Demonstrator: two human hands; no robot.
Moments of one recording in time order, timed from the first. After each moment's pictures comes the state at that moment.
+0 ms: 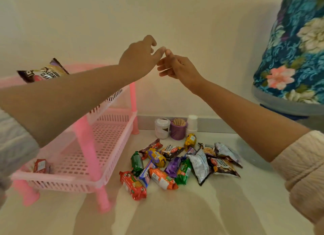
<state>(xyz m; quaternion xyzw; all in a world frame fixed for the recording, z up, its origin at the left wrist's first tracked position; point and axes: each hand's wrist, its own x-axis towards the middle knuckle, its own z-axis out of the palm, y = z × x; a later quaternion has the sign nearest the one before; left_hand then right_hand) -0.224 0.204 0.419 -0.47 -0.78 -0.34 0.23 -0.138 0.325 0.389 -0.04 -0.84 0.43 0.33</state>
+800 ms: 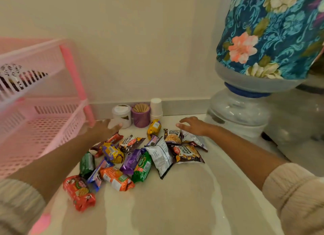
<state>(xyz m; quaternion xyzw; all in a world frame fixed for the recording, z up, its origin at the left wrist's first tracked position) -0.267 0.293 0.157 -0.36 -0.92 -0.09 -0.12 -0.020 0.538 0.154 -0.33 -0.92 0.22 -0.05</state>
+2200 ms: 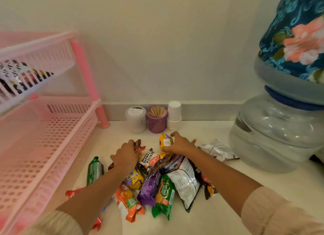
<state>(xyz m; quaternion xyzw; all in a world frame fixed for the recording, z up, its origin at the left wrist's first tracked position) -0.243 0.326 0.075 -0.26 -0.95 -0.16 -0.08 -0.139 0.500 0.075 -0.38 -0.87 0.33 -0.04</state>
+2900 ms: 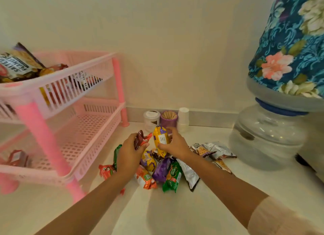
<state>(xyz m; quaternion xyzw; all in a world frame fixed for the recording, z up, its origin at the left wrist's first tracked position) -0.165 0.223 0.135 -0.28 -0.81 -0.51 0.05 -0.094 0.385 0.139 -0.23 -0.85 0.44 0.18</state>
